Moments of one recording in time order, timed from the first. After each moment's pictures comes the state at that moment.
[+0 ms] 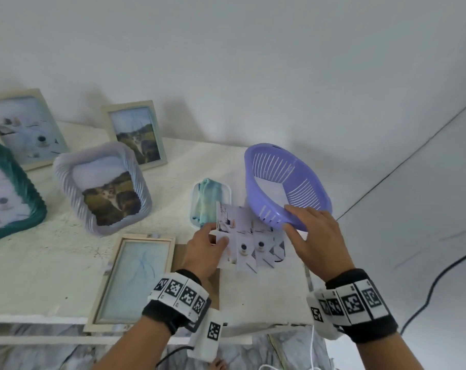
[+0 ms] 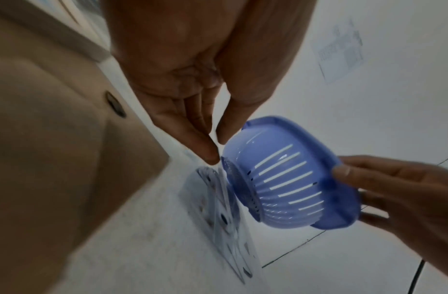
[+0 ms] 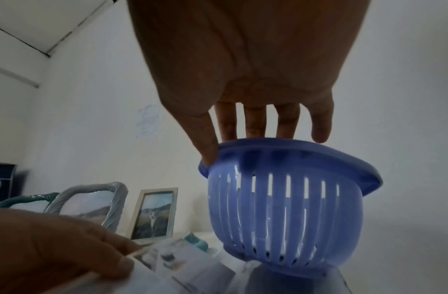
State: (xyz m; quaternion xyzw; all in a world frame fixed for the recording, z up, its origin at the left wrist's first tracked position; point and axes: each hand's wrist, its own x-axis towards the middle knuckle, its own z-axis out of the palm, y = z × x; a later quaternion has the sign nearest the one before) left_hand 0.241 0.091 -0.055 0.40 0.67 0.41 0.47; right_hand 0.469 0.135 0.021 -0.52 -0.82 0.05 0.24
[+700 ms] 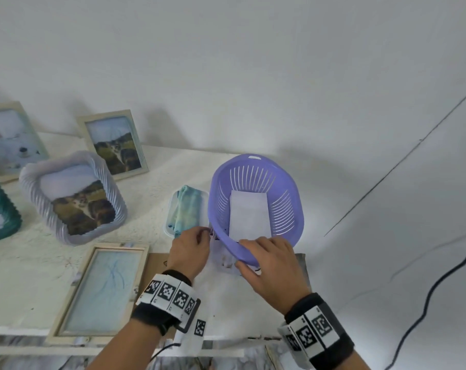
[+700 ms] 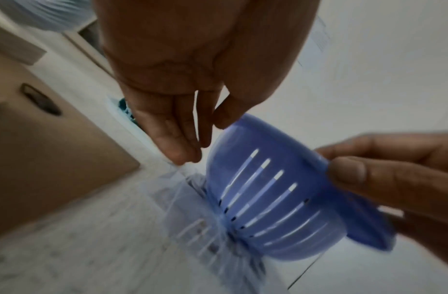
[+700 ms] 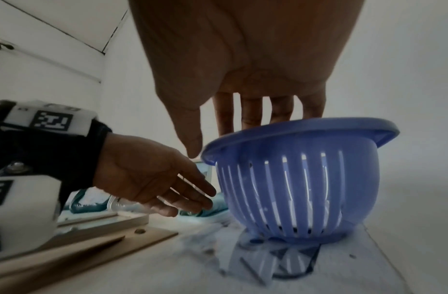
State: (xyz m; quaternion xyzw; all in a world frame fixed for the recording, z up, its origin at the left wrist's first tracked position) left_hand 0.276 0.117 -0.041 0.44 0.76 0.34 0.33; right_hand 0.469 0.115 0.000 -0.46 -0.87 0.08 0.14
